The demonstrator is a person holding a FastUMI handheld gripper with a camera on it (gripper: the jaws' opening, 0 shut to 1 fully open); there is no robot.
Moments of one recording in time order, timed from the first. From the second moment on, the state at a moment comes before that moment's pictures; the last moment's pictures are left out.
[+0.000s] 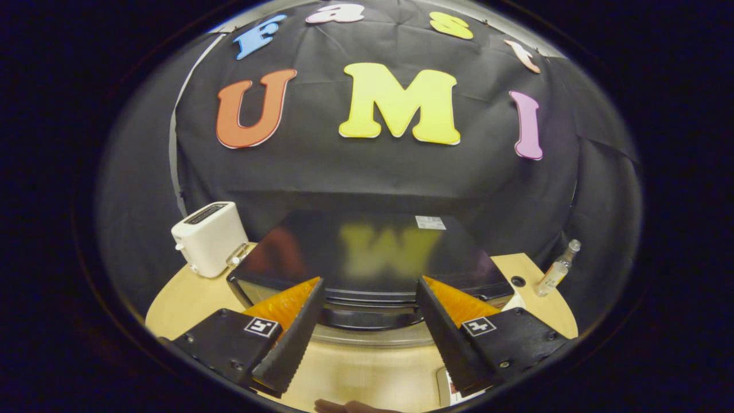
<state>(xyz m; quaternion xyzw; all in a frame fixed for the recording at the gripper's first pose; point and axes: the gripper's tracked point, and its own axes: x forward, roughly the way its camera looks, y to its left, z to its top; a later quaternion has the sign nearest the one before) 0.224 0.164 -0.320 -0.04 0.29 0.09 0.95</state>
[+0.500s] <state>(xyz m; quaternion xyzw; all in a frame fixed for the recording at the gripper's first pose) 0.198 0.161 -0.322 -0.03 0.30 0.09 0.95</state>
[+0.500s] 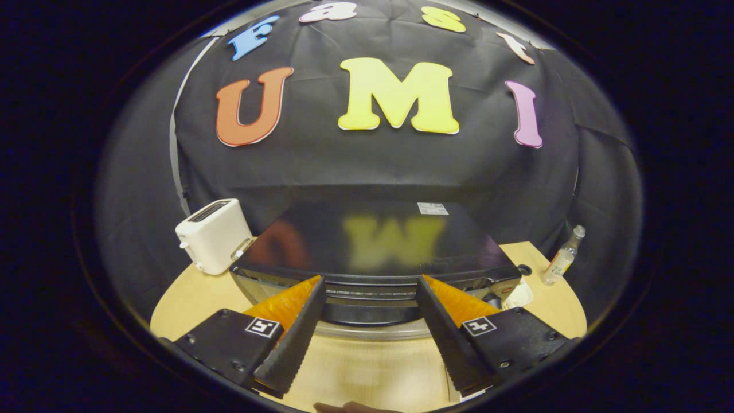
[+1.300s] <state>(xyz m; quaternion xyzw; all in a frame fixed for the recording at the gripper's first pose) 0.081 0.138 -0.371 -0.07 0.33 0.08 0.94</state>
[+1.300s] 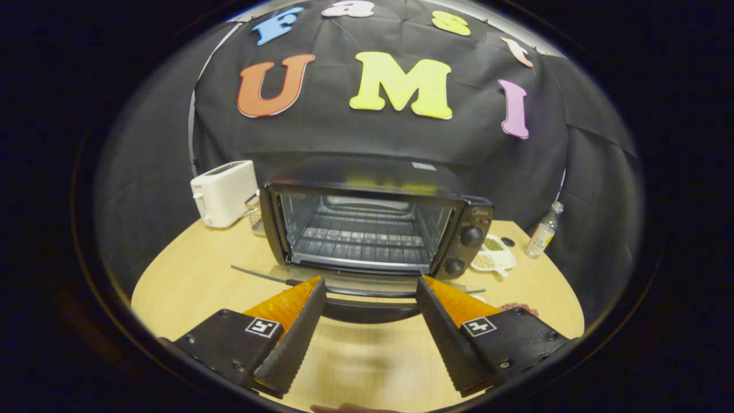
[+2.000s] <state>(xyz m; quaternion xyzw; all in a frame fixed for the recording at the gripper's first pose) 0.029 0.128 -0.458 -0.05 0.42 0.09 0.90</state>
